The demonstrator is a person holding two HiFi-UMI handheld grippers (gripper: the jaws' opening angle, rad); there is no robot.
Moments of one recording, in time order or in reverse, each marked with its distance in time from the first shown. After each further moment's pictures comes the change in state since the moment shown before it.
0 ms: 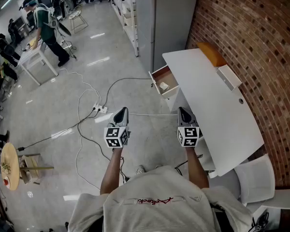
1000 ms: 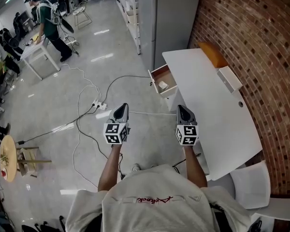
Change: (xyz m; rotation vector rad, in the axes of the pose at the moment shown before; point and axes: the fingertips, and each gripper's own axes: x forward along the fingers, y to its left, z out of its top) left arm 0.026 -0.034 0.012 0.009 -0.011 0.023; right arm 0.007 -0.035 -0.002 0.039 -0.028 0.040
